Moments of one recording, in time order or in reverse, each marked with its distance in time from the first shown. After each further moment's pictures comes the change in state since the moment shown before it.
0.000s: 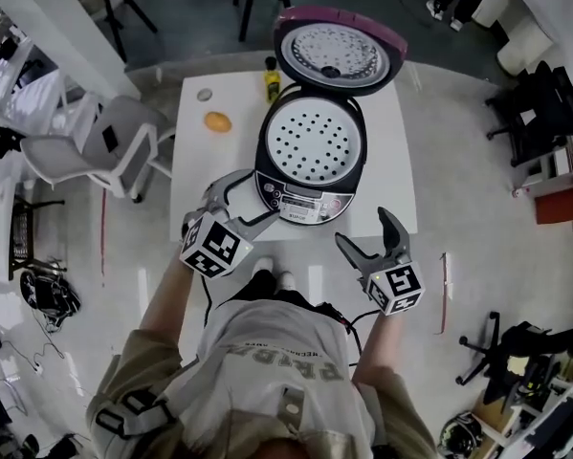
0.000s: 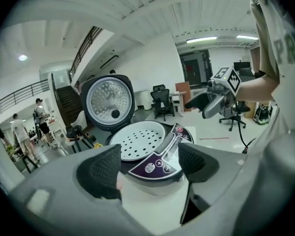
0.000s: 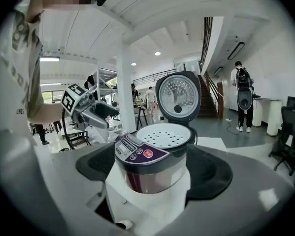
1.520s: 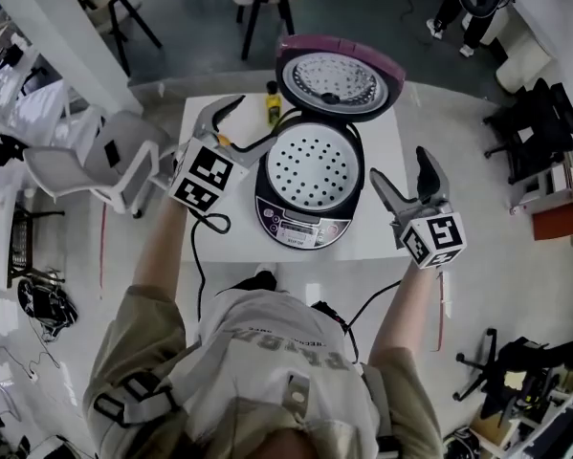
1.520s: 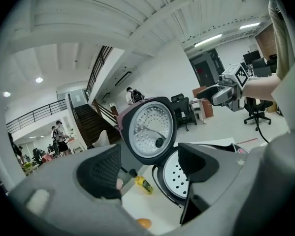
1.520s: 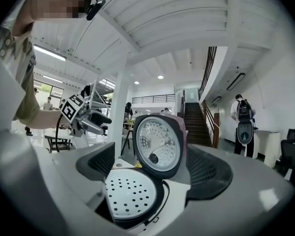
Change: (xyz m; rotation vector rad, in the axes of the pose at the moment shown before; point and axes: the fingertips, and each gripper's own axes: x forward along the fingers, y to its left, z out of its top) left arm 0.013 0.172 0.107 0.074 -0.137 0.231; right arm 0.040 -0.108 0.171 -0.156 -0.264 -0.082
